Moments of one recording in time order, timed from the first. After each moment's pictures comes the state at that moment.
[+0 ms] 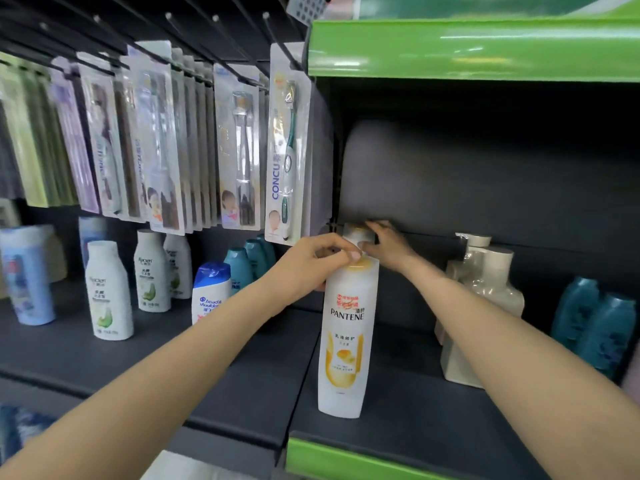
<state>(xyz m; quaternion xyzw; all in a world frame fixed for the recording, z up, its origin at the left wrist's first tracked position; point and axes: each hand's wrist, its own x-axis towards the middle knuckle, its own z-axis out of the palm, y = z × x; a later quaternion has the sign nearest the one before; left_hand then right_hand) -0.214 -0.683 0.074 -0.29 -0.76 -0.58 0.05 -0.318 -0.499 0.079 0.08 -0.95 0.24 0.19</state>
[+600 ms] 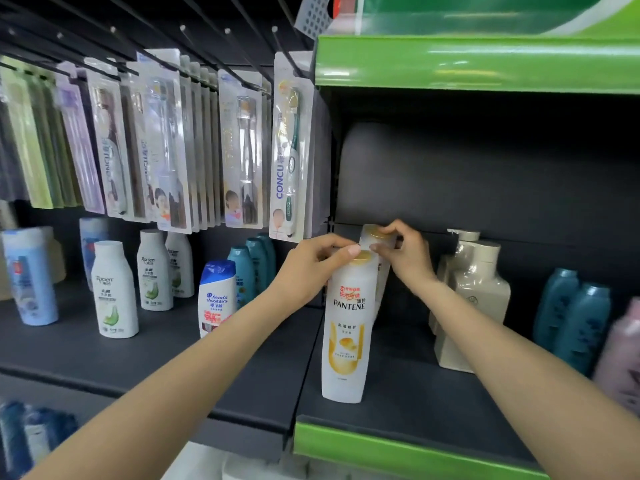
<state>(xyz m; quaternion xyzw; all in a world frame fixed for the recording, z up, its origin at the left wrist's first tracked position) -0.206 -0.684 0.061 -0.30 -0.76 -0.57 0.11 -0.271 -0.485 0.054 0.09 -0.83 0.42 0.37</state>
